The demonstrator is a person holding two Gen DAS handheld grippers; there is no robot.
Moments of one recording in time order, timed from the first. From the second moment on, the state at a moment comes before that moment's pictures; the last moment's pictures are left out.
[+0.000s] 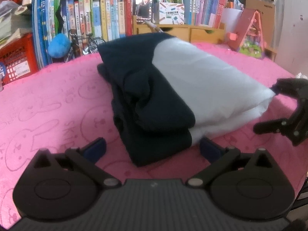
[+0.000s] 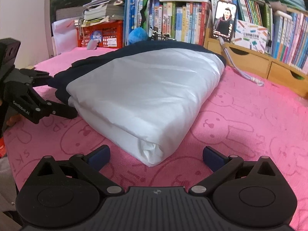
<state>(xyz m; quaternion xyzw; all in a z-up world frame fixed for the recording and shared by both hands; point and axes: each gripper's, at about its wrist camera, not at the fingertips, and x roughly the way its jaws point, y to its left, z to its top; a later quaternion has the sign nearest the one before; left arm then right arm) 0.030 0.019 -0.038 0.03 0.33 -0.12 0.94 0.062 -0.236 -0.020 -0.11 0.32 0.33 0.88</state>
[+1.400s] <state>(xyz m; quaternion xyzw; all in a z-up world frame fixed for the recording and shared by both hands) 0.028 0.009 -0.014 0.00 0.30 -0.11 0.95 0.049 -0.229 -0.009 -0.12 0.27 0.31 0.90</state>
